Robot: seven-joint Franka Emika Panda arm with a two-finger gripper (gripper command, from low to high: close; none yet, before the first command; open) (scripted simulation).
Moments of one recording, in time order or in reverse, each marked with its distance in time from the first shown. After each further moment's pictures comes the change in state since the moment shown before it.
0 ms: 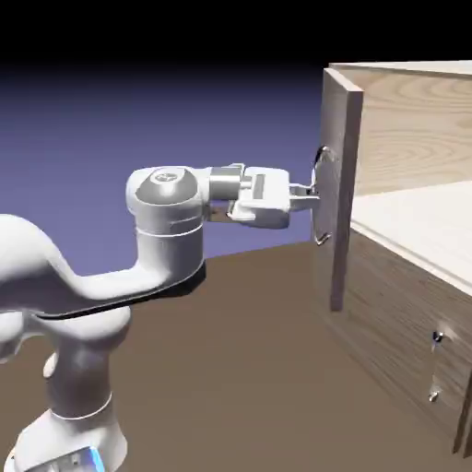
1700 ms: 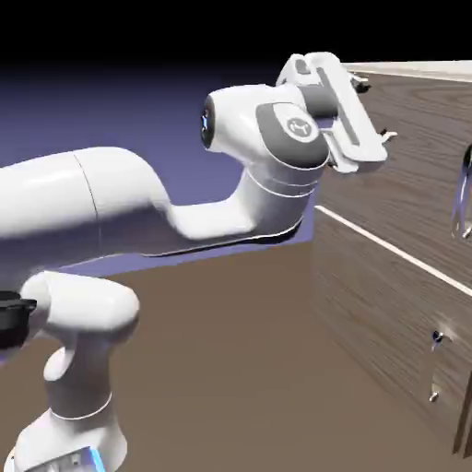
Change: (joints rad) arm 0.450 0.342 -0.422 0.725 0.187 0.805 0.197
